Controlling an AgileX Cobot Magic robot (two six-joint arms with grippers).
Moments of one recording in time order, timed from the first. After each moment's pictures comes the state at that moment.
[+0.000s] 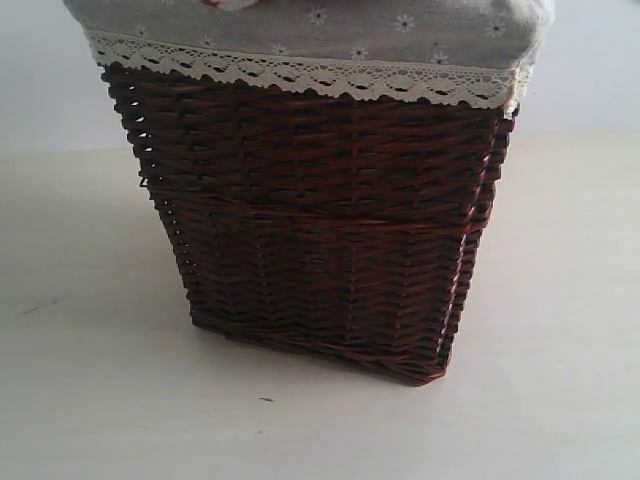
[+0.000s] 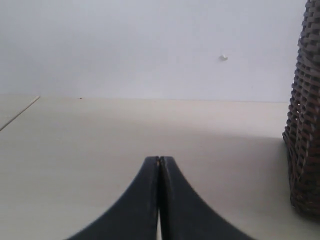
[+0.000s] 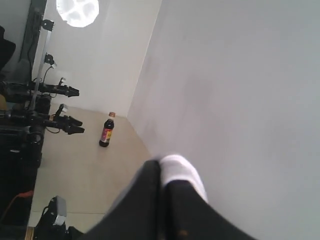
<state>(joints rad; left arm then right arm) 0.04 0.00 0.00 -0.03 0.19 0.02 0.07 1.00 -1.74 -1.76 -1.24 2.11</state>
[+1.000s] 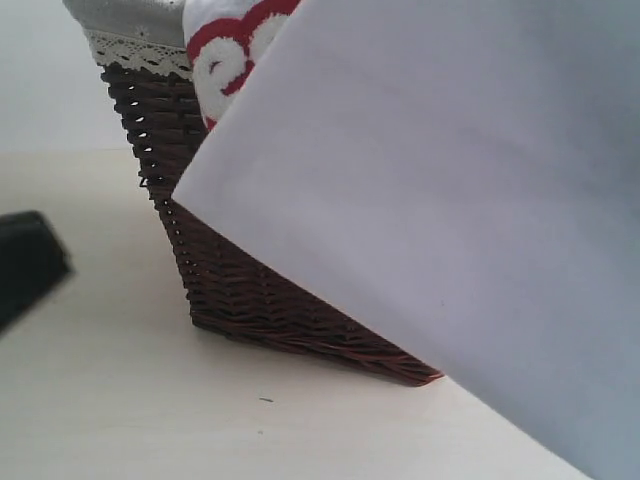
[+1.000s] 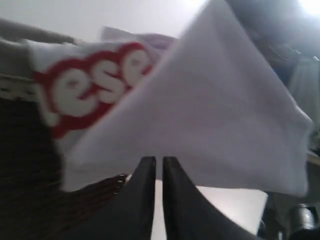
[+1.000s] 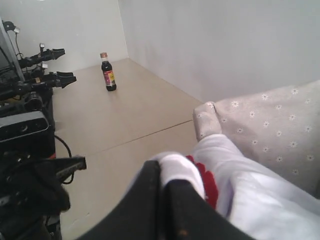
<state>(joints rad) -1.06 0.57 -0.29 -0.08 -0.31 -0.16 0.08 1.06 -1.14 -1.76 -1.16 1.95</state>
